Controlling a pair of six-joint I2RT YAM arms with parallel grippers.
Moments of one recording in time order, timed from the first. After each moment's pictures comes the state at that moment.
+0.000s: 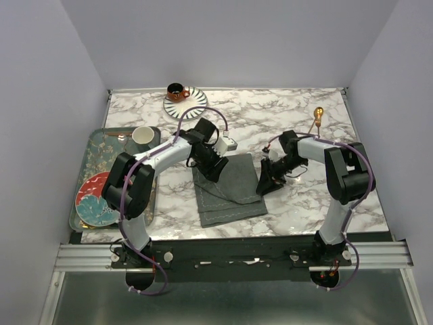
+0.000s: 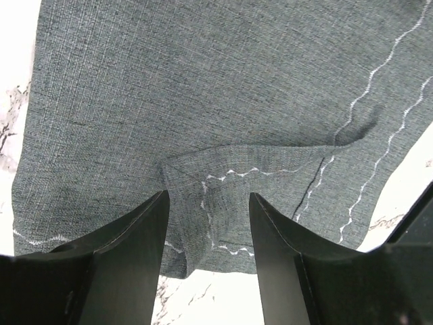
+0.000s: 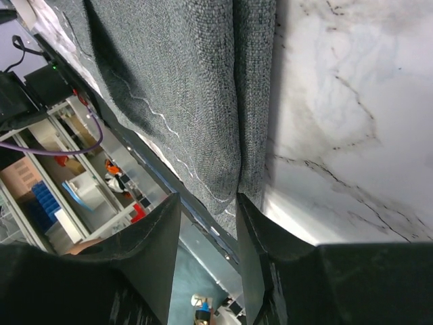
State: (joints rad) left arm -0.56 1.79 1.27 -0.66 0.44 0.32; right arm 0.24 1.89 1.09 -0.80 -0.83 0.06
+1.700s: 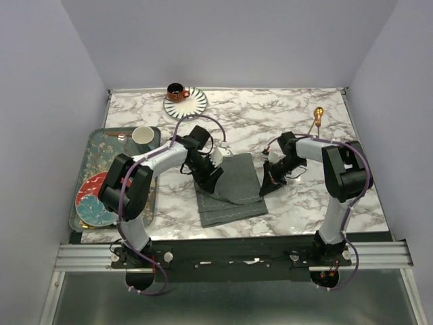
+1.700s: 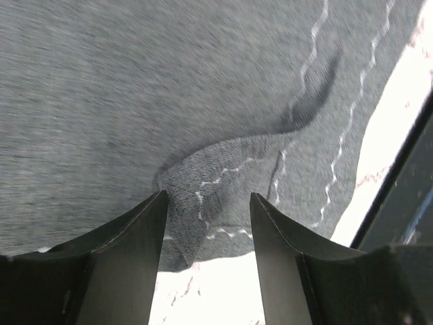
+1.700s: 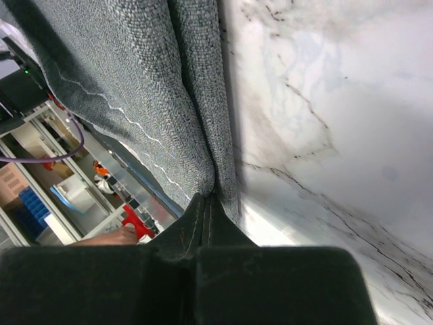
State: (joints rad) left arm -0.53 1.77 1.17 -0.67 0.57 0.46; right arm 0.25 1.92 1.09 -0.80 -0.77 0.05
